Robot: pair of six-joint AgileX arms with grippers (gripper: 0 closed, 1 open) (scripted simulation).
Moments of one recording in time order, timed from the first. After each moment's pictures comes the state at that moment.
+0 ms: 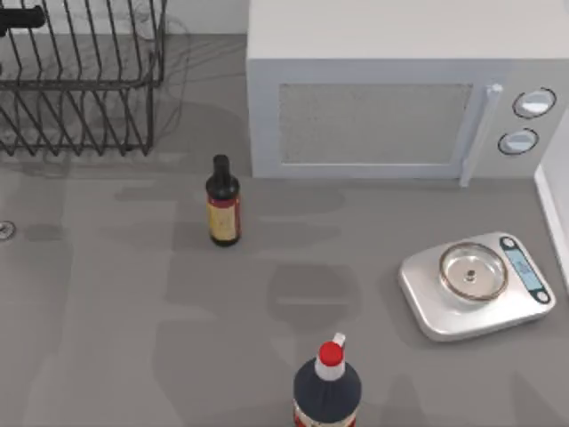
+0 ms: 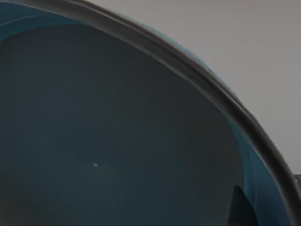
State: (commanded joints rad) left arm 0.07 1.76 0.92 0.83 0.11 0.02; right arm 0.00 0.00 0.00 0.00 0.00 0.00
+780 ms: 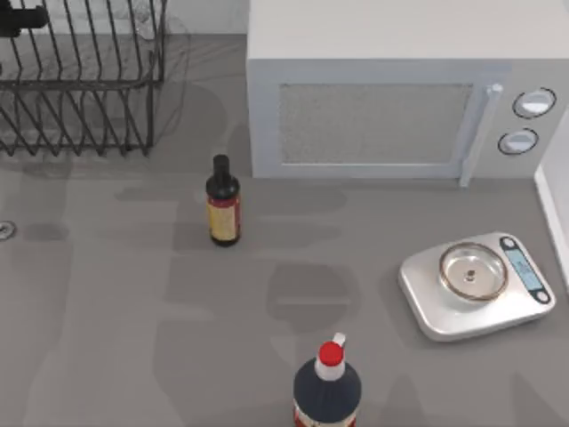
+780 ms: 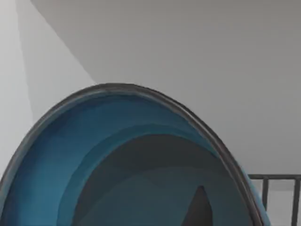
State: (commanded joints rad) left arm 0.07 1.76 0.92 0.83 0.11 0.02; right arm 0.00 0.00 0.00 0.00 0.00 0.00
